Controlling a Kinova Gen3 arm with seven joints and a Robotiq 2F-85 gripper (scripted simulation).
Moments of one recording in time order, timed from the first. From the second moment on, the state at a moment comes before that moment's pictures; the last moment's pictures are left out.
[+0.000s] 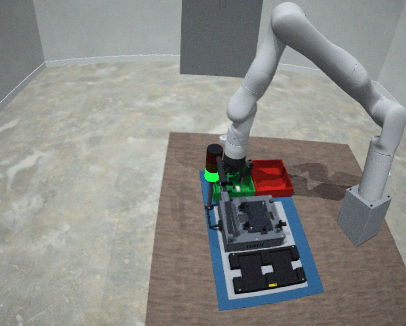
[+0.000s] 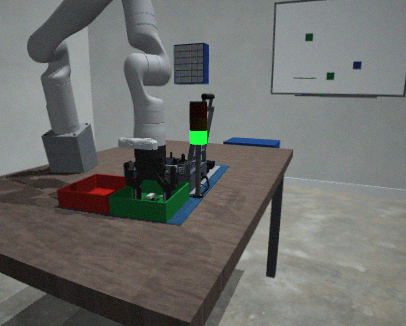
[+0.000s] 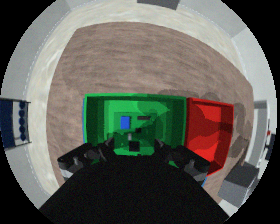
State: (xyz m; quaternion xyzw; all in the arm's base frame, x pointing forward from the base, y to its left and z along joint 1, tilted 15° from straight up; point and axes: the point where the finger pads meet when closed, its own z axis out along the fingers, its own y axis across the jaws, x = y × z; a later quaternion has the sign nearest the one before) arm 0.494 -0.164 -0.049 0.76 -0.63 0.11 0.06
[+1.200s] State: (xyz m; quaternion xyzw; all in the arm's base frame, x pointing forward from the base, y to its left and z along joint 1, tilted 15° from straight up) arm 0.494 -0.164 -0.049 0.76 -0.63 0.11 0.06
